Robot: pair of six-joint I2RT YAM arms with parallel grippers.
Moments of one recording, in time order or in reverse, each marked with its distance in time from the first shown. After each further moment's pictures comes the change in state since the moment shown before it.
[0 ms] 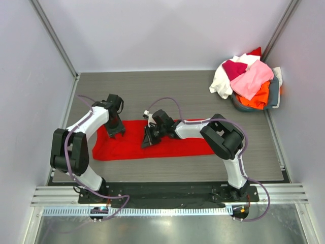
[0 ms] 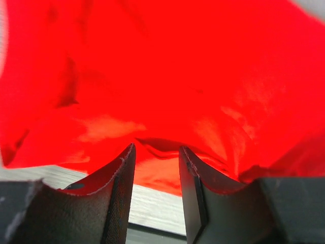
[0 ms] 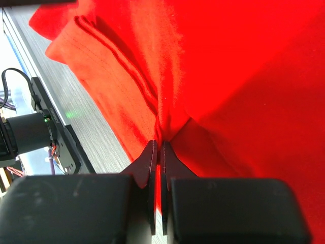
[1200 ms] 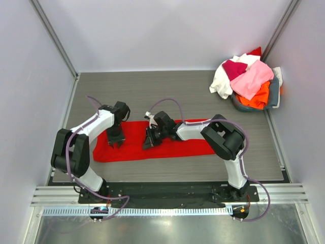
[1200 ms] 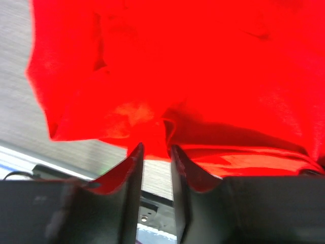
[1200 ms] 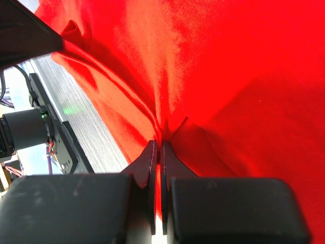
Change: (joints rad) left arm -0.109 0.000 -0.060 -0.134 -0.080 0.077; right arm 0.000 -0.015 -0.048 0.039 0.000 0.000
